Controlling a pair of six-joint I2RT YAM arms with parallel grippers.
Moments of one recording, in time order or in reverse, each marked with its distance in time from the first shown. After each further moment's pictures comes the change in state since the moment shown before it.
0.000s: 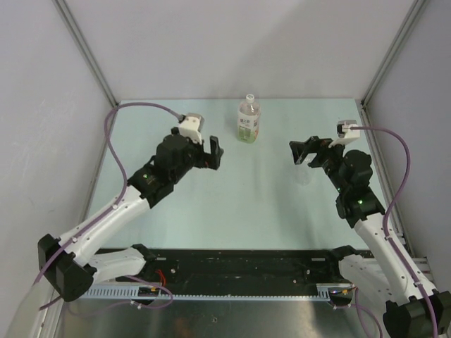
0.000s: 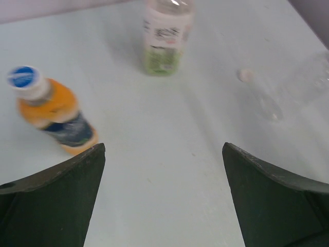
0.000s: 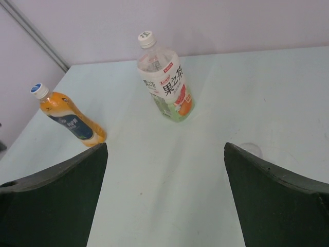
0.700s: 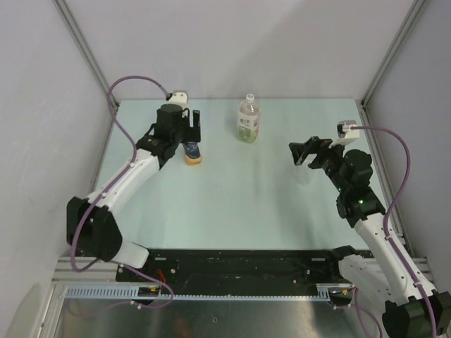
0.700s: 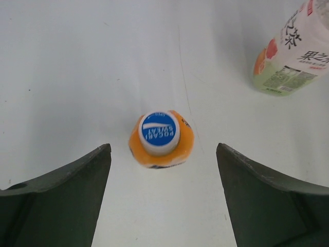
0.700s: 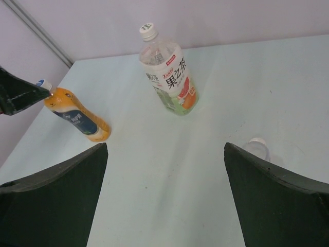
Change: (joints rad) left arm 0.322 0.320 0.231 -0.077 -0.070 0.063; right arm -0.014 0.001 0.008 -0.031 -0.031 0.030
